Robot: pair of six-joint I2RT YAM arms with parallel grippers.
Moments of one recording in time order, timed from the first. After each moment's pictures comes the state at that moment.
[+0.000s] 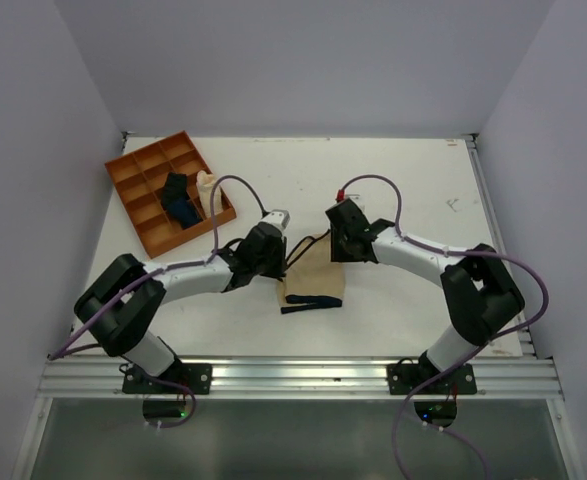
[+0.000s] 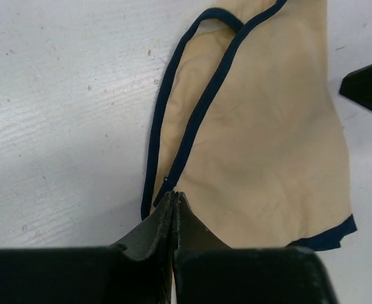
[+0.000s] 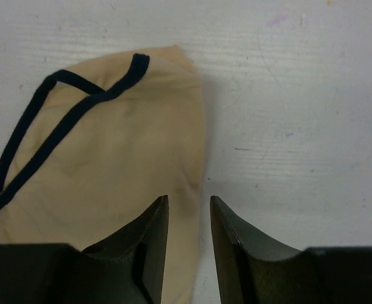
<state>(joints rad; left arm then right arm) -0.75 1.61 0.78 0.03 -0.10 -0.52 0.62 1.63 1.03 -0.42 0.26 0.54</state>
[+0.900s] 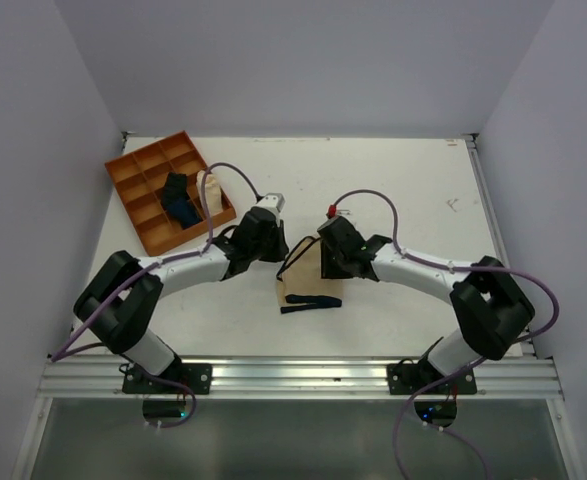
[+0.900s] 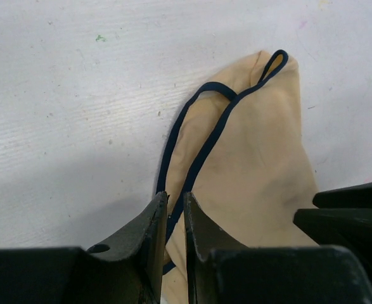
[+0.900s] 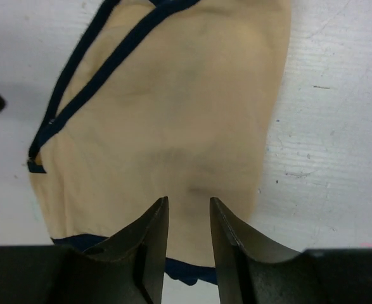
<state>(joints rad) -0.69 1.57 0.84 0.03 -0.07 -0.51 0.75 1.57 0.91 -0.39 0.19 0.64</state>
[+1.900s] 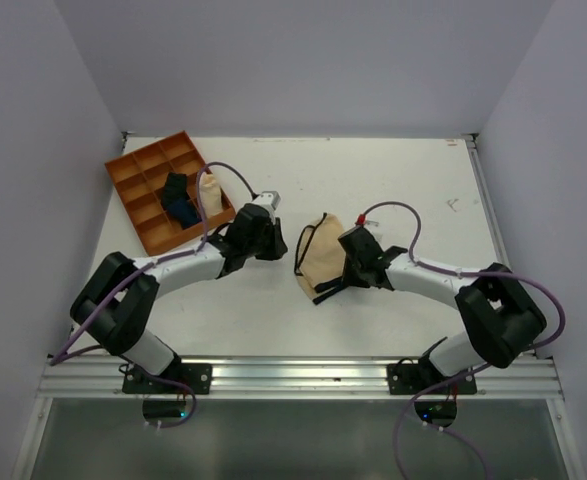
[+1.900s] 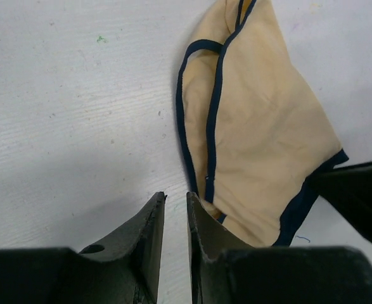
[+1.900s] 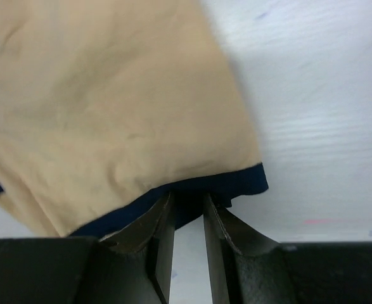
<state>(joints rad) -0.64 1.58 0.84 0.02 0.00 -0.51 0.69 1.48 0.72 -0.31 0.23 0.77</state>
